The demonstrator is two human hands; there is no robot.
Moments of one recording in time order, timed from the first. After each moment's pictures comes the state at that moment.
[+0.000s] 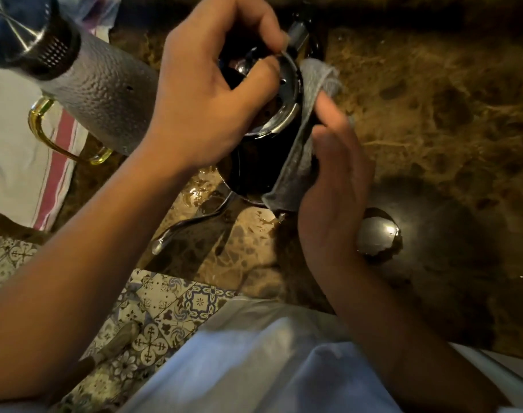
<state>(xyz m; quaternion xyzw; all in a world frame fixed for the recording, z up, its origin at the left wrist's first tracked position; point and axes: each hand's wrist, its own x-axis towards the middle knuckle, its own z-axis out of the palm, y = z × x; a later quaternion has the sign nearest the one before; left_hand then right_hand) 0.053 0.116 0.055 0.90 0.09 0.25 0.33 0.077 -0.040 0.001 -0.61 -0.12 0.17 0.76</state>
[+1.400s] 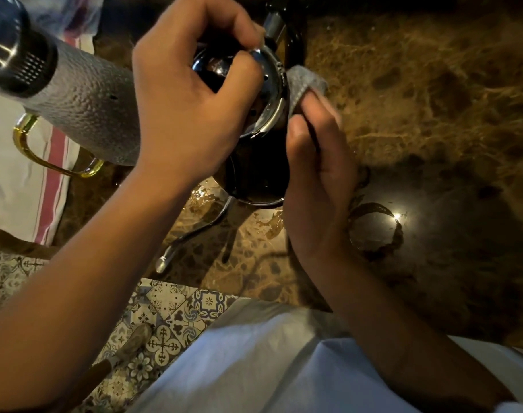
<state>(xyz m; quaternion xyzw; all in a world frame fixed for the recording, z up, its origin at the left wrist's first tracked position) 0.058 0.104 0.052 0.88 0.13 0.32 0.31 0.083 -0.031 -0.016 -0.67 -0.16 0.08 0.72</state>
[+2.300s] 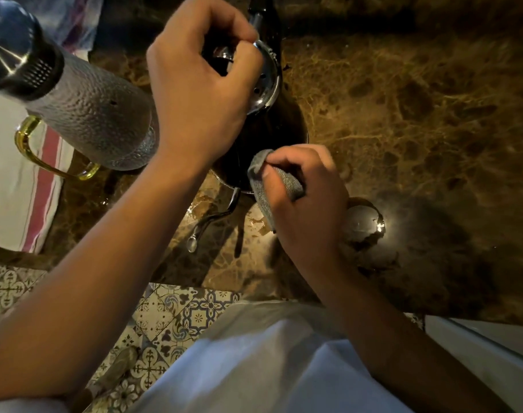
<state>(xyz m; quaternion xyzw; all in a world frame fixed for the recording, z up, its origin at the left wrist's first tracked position) 0.069 0.099 0.049 0.86 0.18 0.37 0.29 0.063 -0.059 -0.019 -0.79 -0.22 -0.01 0.58</state>
